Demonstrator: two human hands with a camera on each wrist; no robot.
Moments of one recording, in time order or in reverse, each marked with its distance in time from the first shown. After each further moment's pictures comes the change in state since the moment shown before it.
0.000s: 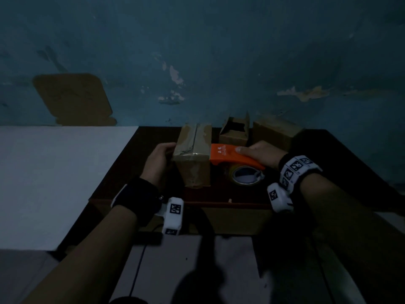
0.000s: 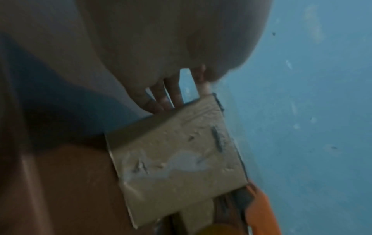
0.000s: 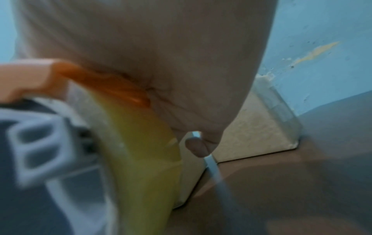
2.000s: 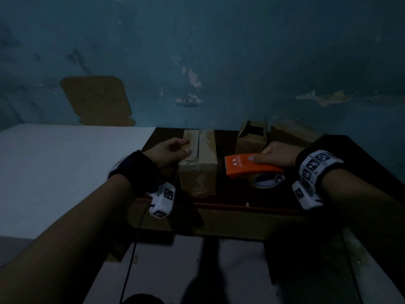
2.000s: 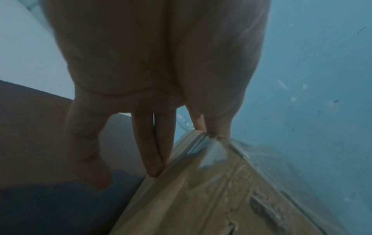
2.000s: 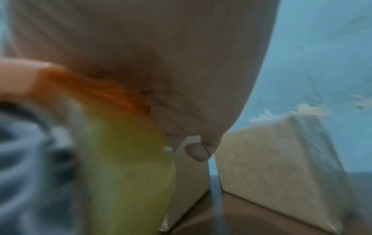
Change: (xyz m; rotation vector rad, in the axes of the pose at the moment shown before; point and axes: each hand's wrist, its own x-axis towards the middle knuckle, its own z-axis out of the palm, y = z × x) left_hand 0.028 0.038 -0.055 0.642 -0.307 0.015; right_hand 0.001 -0.026 -0.006 -0.289 -0.127 0.005
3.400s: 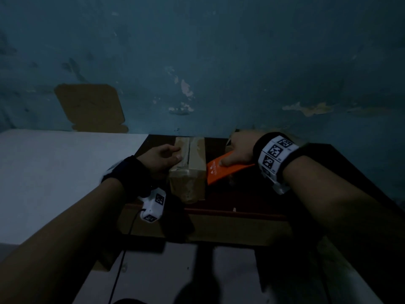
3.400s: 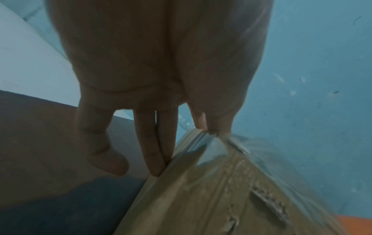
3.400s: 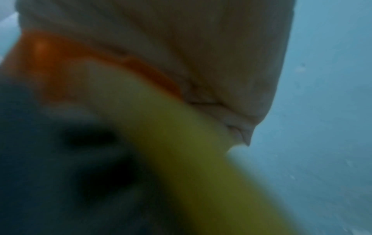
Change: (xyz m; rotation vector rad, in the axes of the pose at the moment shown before) left_hand -0.004 0.012 0.006 0.136 0.025 0.037; right_hand -0.016 -0.089 -0.008 -0.748 0.104 -0.101
